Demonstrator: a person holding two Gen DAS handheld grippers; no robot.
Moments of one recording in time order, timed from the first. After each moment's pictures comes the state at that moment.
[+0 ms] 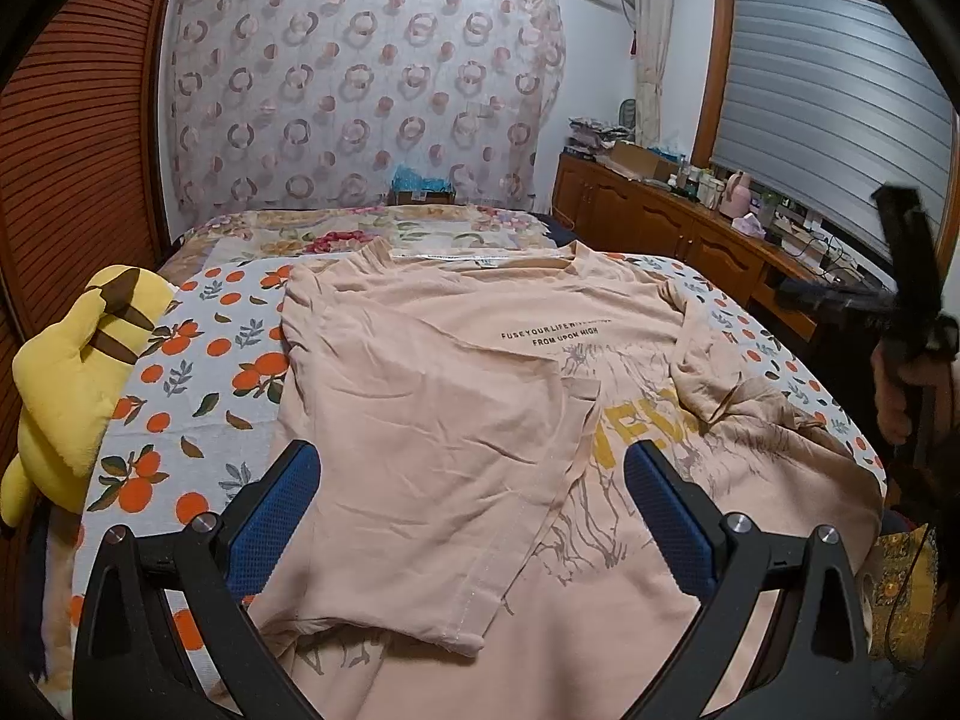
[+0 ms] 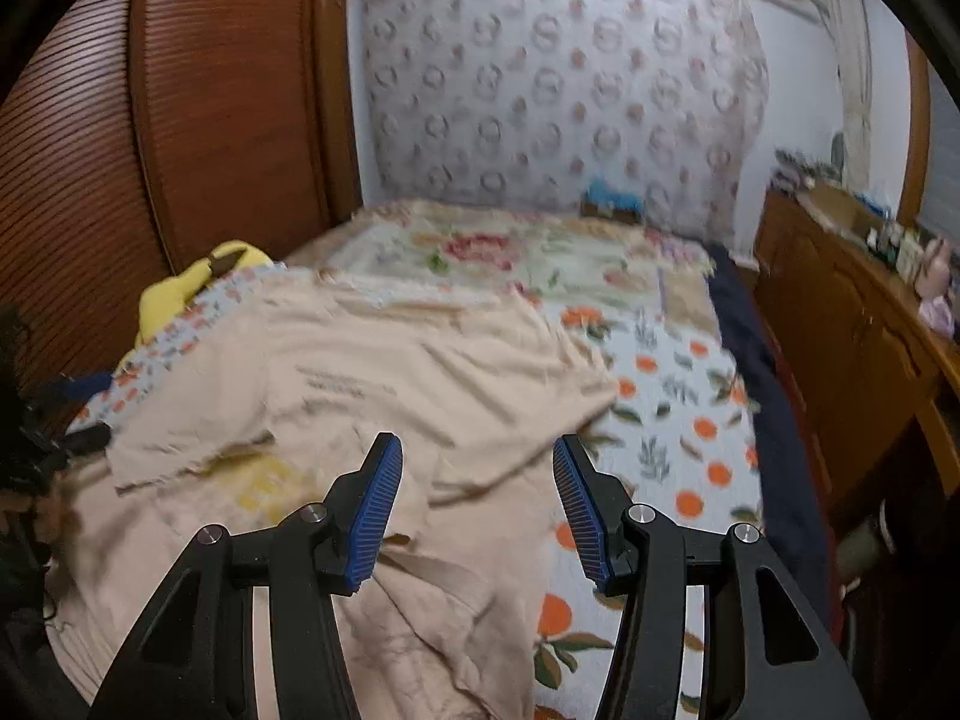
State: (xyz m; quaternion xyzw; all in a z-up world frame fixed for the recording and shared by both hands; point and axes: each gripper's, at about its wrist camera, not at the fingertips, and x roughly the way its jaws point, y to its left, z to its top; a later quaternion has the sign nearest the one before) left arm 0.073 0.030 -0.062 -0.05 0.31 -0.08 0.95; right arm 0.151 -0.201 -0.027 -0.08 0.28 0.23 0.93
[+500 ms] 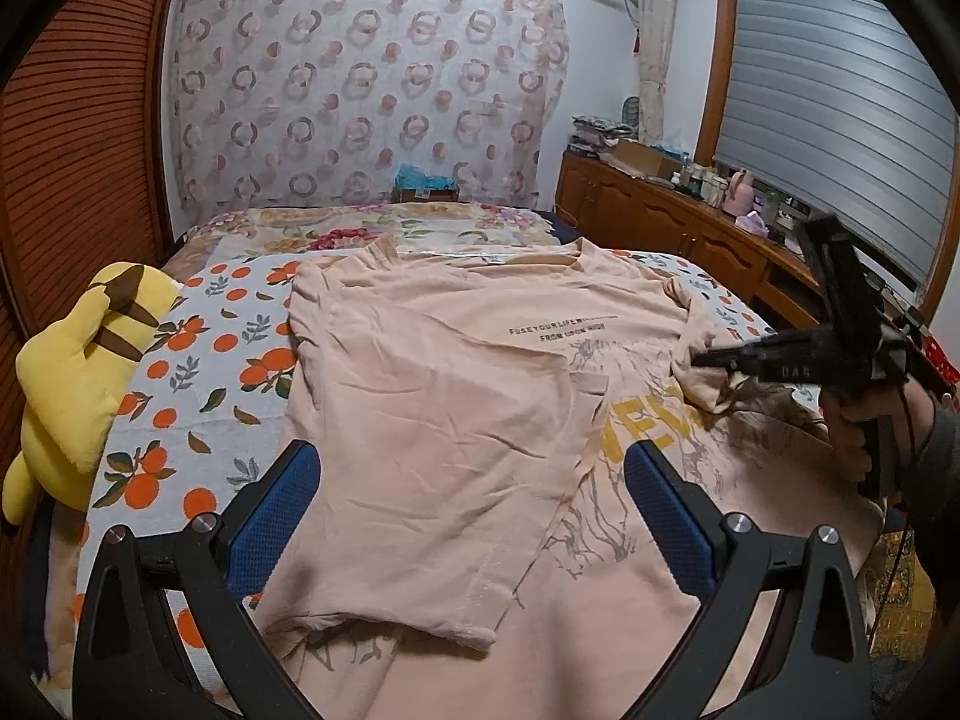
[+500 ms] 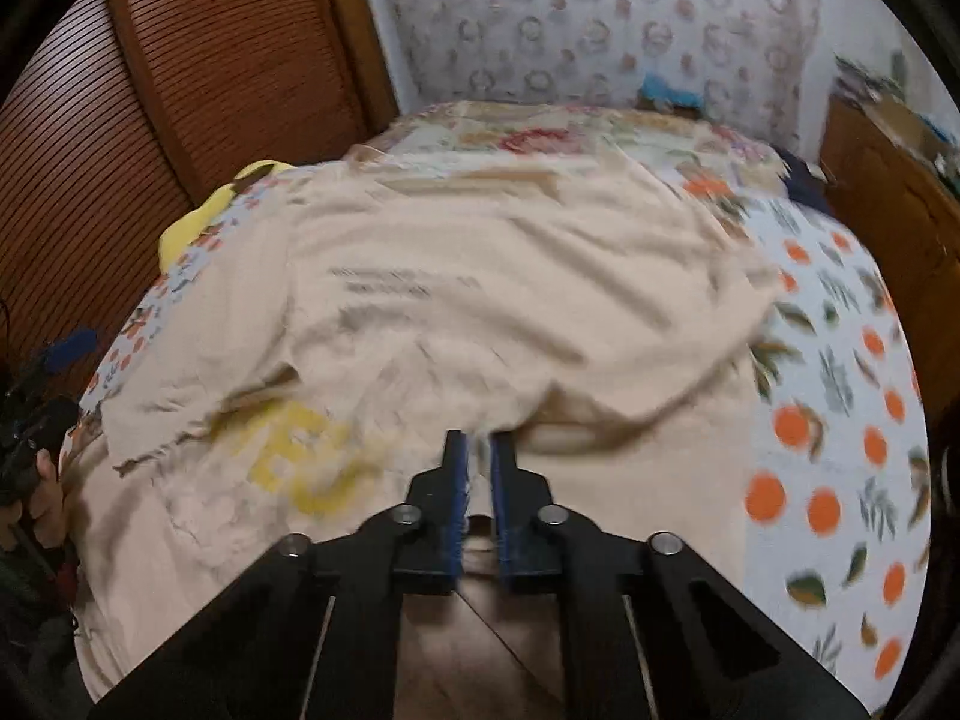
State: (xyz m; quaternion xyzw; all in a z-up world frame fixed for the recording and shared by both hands) left arm 0.070 0.035 -0.062 -0.05 0.31 -0.08 0.95; right arm 0.223 -0.124 -0.064 -0.07 0.38 0.29 0.87
